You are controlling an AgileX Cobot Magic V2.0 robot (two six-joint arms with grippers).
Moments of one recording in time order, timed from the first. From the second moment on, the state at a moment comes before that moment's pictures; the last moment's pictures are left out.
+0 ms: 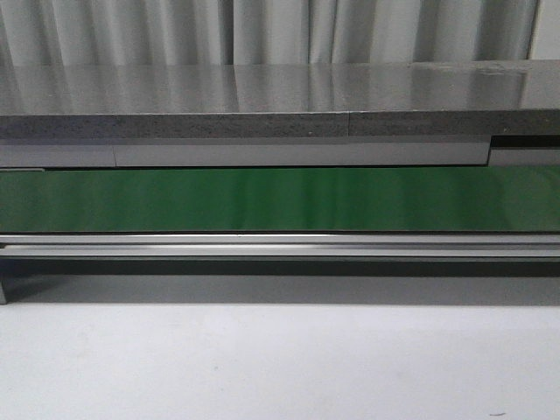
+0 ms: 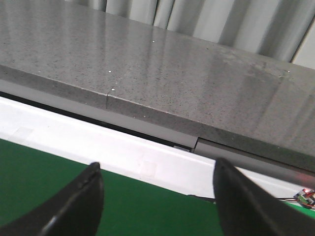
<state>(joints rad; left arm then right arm) 0.03 0.16 -0.21 -0.18 0.21 0.26 0.11 0.69 -0.54 0.15 0.08 -0.30</state>
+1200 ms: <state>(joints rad) 0.03 0.16 -0.21 -0.18 0.21 0.26 0.12 0.21 -0.25 0.23 0.20 -0.30</state>
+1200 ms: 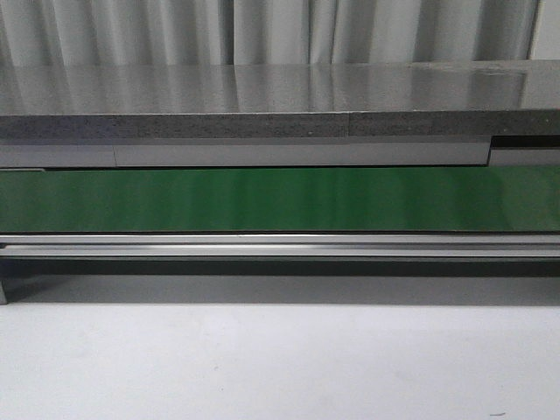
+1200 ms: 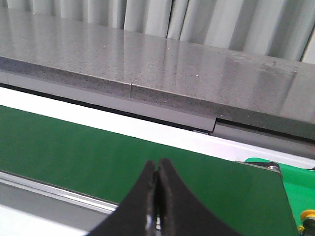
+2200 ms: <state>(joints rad) 0.03 0.16 -0.21 -0.18 0.21 0.26 0.12 0.21 -0.25 0.20 0.20 -0.30</state>
